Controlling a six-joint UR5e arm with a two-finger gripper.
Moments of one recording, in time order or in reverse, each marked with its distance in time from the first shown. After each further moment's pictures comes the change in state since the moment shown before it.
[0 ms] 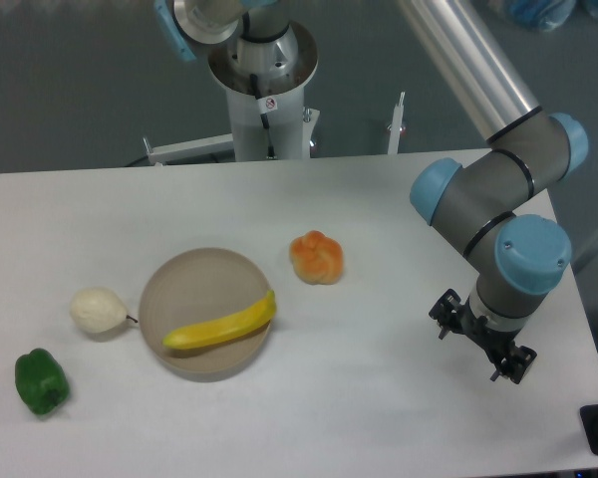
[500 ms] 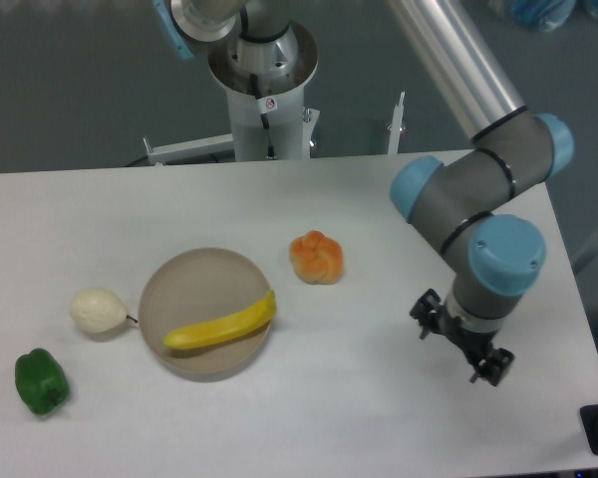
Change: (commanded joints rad) arm -0.095 0.109 -0.139 -0.003 0.005 -0.018
